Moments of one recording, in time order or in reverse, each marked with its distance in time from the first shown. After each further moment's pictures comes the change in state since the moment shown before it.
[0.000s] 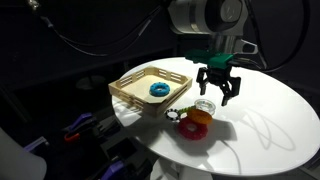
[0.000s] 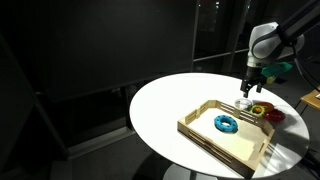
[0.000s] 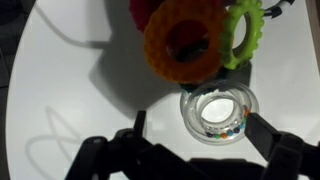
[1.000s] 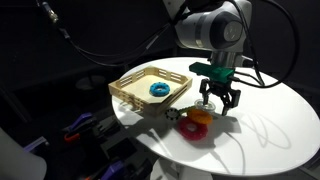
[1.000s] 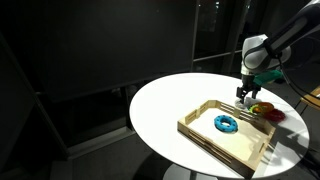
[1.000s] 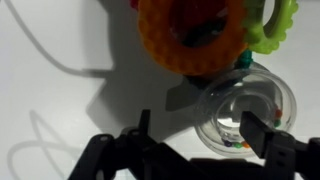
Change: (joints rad) arm 0.001 0.149 -0.007 0.115 0.000 0.000 0.028
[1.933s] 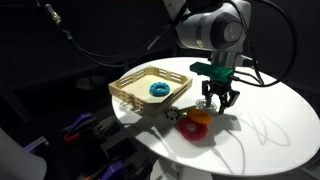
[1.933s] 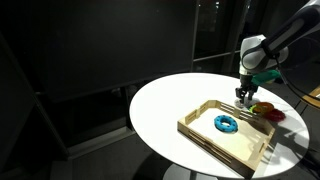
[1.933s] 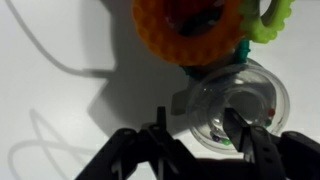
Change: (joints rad) arm 0.007 0.017 0.000 0.026 0.000 -0.002 0.004
